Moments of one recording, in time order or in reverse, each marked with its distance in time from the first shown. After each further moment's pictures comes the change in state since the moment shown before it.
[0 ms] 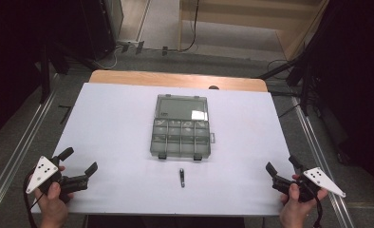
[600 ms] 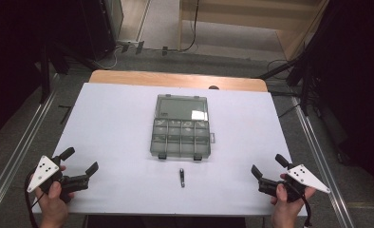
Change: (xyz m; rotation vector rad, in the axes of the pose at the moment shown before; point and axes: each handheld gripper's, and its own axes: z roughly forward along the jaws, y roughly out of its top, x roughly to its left) left arm 0.000 -0.001 0.002 0.008 -0.007 -0.006; right arm 0.040 0.011 0.009 0.066 0.066 -0.072
